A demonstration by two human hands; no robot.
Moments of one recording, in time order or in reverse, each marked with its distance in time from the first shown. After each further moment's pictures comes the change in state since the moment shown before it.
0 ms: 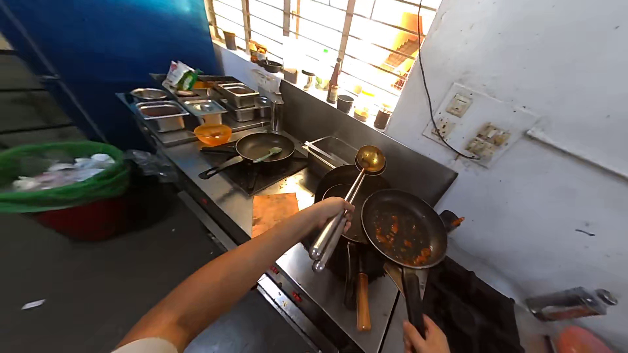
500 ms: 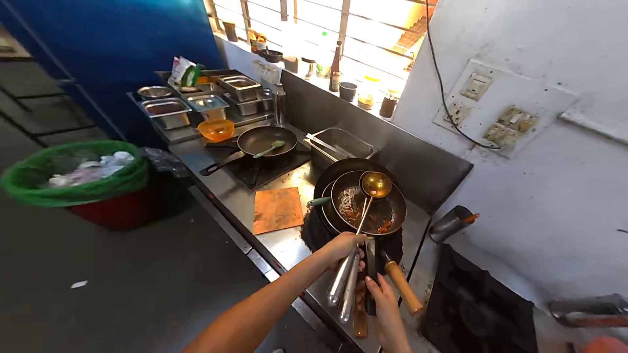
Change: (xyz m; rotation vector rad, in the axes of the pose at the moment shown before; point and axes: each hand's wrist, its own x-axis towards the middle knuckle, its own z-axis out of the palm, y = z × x) left_hand 0.046 -0.079 0.042 0.099 0.039 -0.047; right_hand 0.082 -0.005 0.080 0.359 -0.254 0.150
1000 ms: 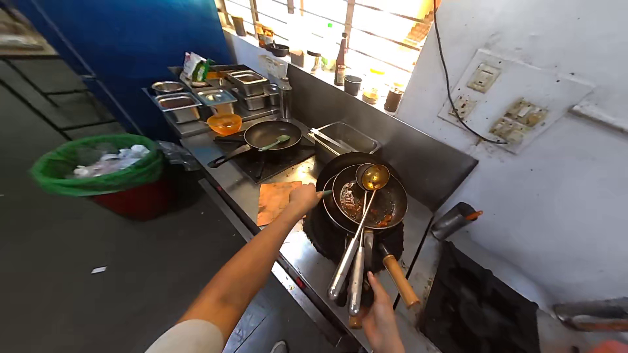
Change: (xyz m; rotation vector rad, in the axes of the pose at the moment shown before) left_hand 0.041 0.044 -0.125 1.159 0.766 0.065; right_hand -0.011 0.016 0.004 0.445 0.116 0.237
